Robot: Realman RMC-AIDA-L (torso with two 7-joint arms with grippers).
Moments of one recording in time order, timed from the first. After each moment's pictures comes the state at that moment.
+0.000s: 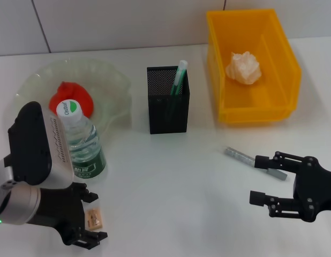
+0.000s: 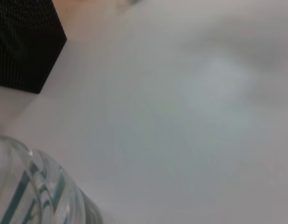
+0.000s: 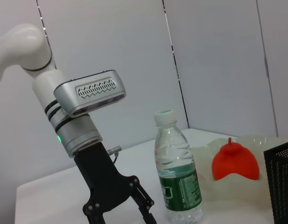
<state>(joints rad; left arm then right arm) -0.24 -2.07 1.61 1.50 2.41 1.42 -1.96 0.20 2.07 -0.76 -0.71 -1.80 -1.79 1.15</state>
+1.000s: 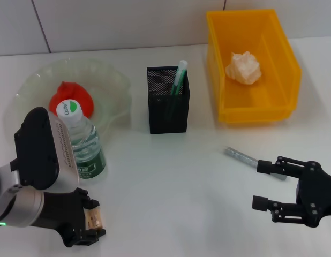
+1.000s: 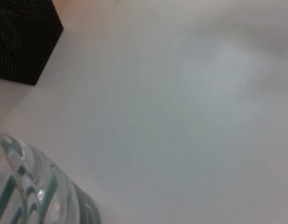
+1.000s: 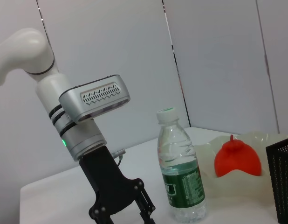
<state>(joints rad) -0.23 -2.07 1.65 1.49 2.44 1.39 -1.97 0.19 2.06 -0.76 -0.70 -1.80 -1.80 1.15</state>
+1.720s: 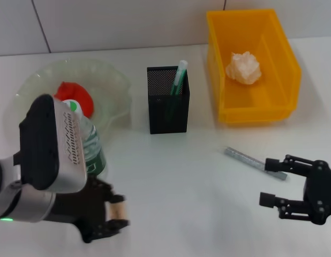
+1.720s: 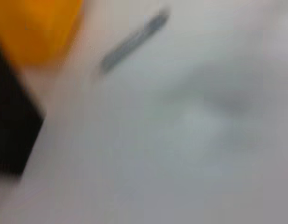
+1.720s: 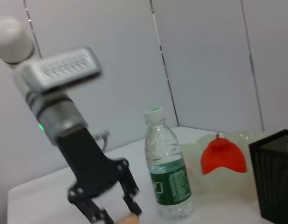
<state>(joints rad) -0.22 -2.07 1.66 1.58 2.35 1.42 -1.94 0.18 2.05 -0.73 -0.70 -1.80 -1.80 1.16</state>
